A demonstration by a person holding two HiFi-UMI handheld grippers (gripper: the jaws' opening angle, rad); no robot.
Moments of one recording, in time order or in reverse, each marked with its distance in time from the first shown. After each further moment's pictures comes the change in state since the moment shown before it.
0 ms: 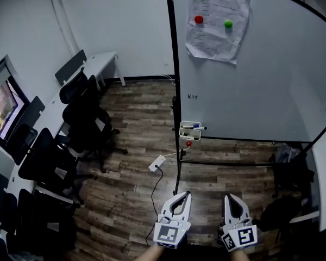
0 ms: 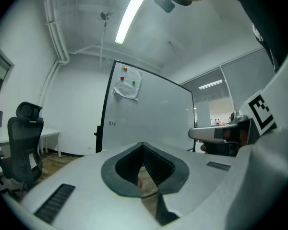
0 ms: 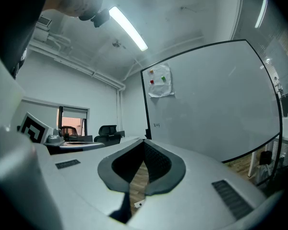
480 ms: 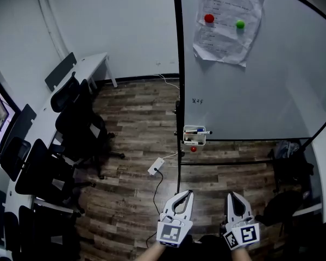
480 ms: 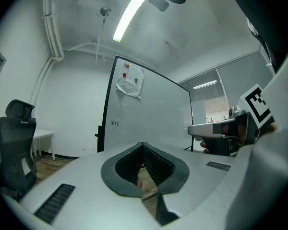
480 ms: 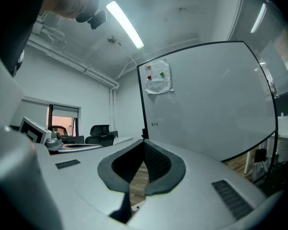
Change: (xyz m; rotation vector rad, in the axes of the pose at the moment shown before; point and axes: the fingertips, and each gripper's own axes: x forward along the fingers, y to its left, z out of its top) left arm 0.025 0.060 -0.004 0.024 -0.003 -0.078; right arm 0.056 0.016 -0.006 0.010 -0.002 -0.090
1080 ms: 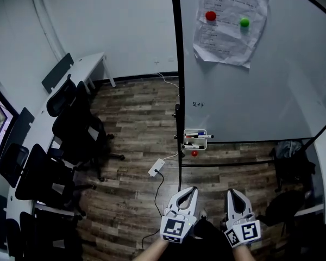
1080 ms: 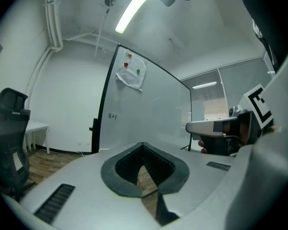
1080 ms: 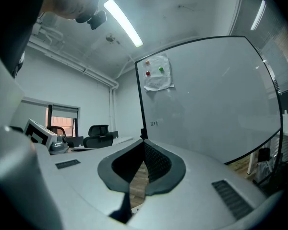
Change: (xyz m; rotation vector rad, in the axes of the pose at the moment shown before) left arm 0.049 0.015 -0.019 -0.056 0.055 -0.051; right arm 0.041 -0.012 -0.002 0.007 0.005 0.006
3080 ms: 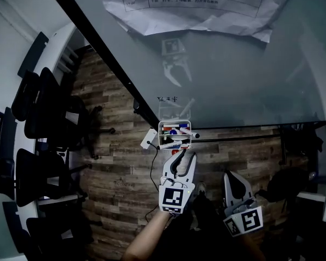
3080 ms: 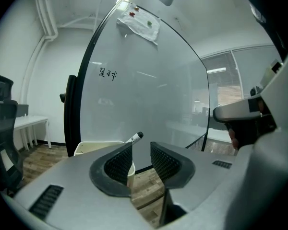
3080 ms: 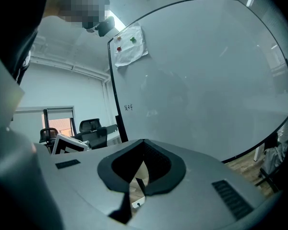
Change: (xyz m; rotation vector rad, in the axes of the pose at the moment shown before) left arm 0.211 0.063 -0.069 0.019 0.149 0.060; right arm 0.121 -0.118 -0.041 0.113 0.143 0.043
